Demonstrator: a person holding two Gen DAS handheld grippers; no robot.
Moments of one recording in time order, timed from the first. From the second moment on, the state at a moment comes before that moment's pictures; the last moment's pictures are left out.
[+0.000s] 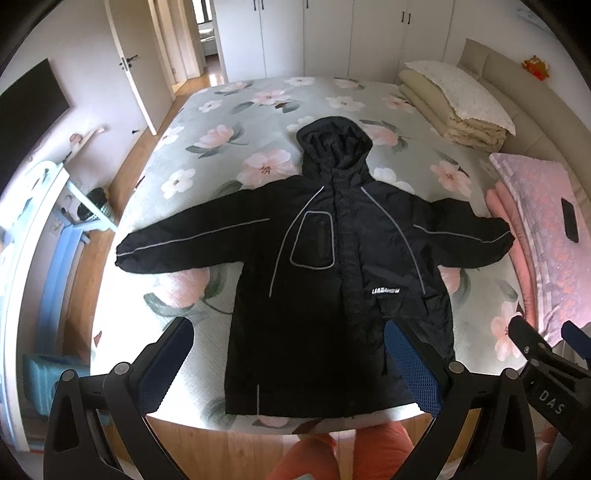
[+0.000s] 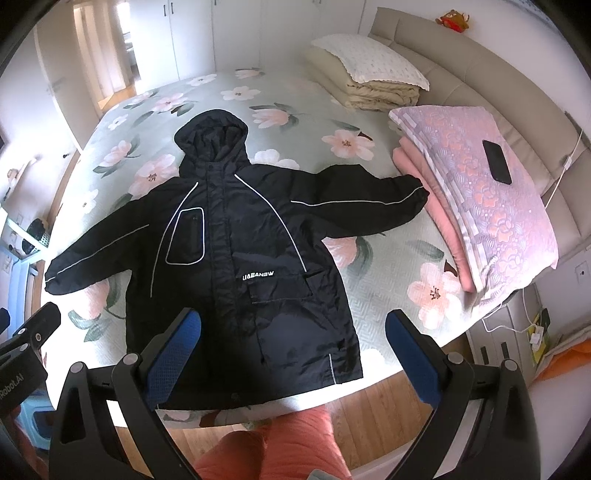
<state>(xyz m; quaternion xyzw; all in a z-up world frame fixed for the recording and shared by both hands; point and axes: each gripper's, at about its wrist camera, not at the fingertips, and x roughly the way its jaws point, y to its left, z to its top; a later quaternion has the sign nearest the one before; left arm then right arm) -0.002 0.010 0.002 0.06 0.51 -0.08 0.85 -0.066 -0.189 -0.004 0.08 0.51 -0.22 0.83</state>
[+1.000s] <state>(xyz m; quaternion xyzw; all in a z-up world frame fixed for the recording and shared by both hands) 0.035 -0.142 0.003 0.05 0.53 -0.07 0.84 -0.019 -0.350 0.004 0.06 0.52 -0.21 0.82</state>
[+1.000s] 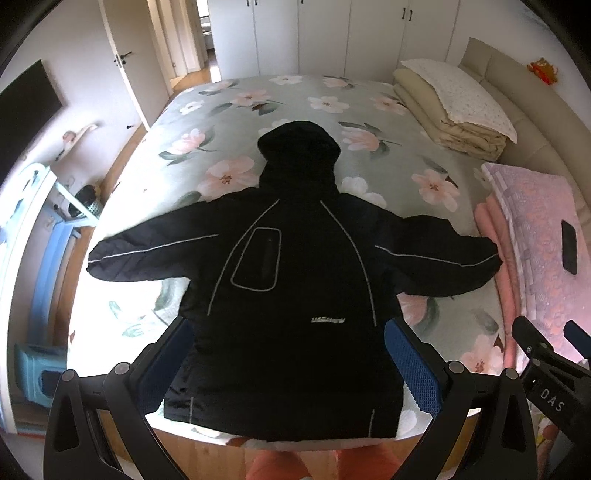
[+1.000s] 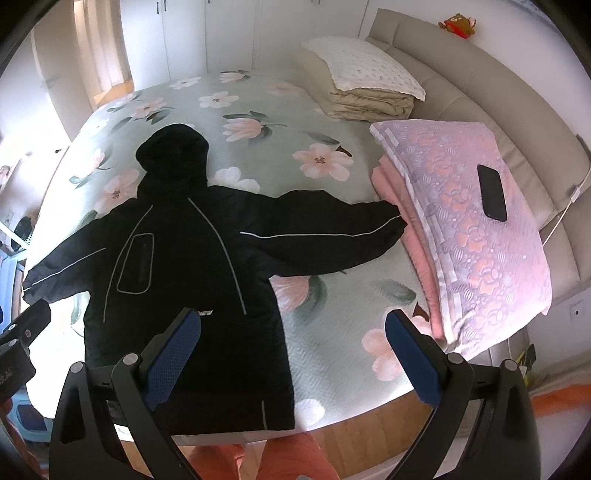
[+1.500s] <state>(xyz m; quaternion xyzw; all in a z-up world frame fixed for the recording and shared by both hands) 0.058 -0.192 -0.015 0.07 0.54 -0.04 0.84 0.007 -0.408 -0.026 0.07 0.55 -0.20 0.81</state>
